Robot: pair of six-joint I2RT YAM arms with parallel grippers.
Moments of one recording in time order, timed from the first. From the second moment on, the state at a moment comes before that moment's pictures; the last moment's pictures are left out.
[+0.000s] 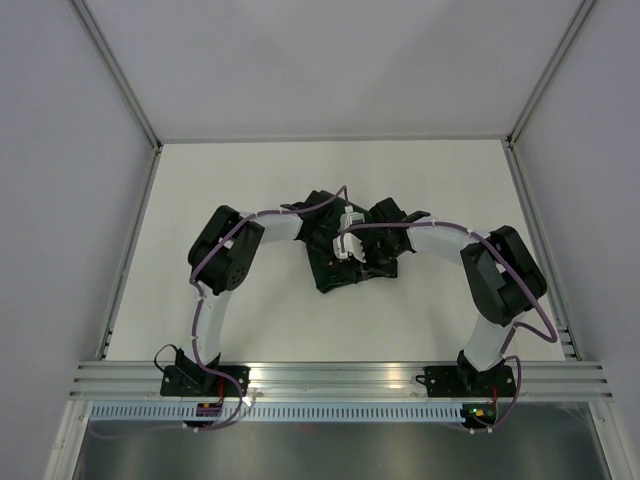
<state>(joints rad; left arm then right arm) -0.60 2.20 1.40 -0.41 1.00 0.05 0.51 1.77 1.05 -0.55 -0.58 -1.07</state>
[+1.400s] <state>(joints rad) -0.51 1.54 0.81 0.21 0.34 -0.25 0.31 2.09 1.42 -1.06 -0.79 -1.20</state>
